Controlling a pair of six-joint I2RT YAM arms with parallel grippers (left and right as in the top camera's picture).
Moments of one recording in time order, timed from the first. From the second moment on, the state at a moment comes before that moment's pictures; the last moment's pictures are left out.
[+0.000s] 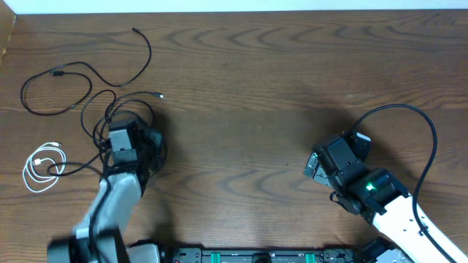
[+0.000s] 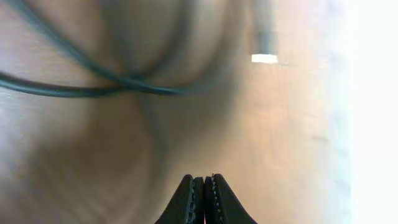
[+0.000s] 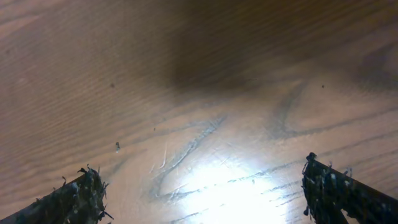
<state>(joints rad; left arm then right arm) 0.16 1.31 0.48 0.02 0.18 -1.13 0.58 1.06 0.73 -0.86 0.29 0.95</state>
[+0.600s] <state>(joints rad) 0.16 0.48 0.48 -0.14 0.35 -0.69 0.58 1.06 0.73 -0.80 0.28 0.95</state>
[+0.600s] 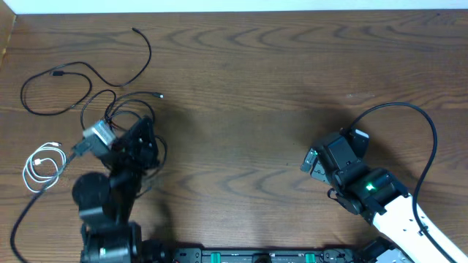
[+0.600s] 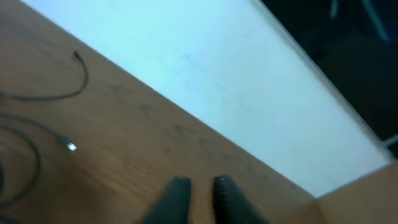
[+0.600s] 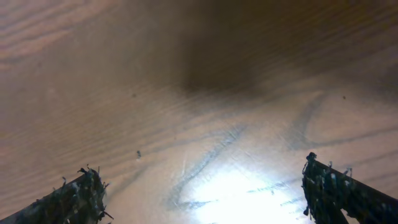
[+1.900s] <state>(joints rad) 0.16 0.41 0.48 -0.84 0.38 -0.64 0.57 1.06 0.73 -0.53 0.12 0.54</state>
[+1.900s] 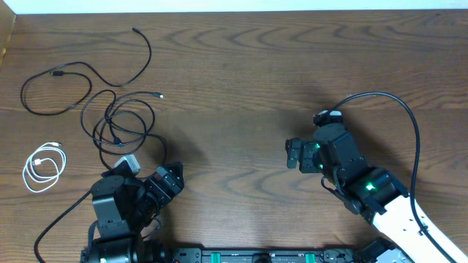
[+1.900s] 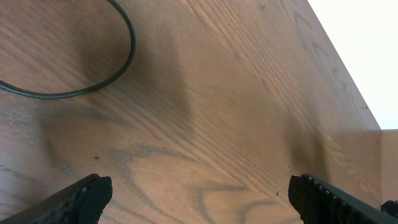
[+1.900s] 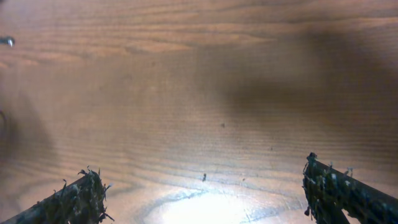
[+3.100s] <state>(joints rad) 0.16 0.41 0.48 -0.84 0.38 -0.64 0.27 0.64 0.43 -0.39 0.18 0.50</state>
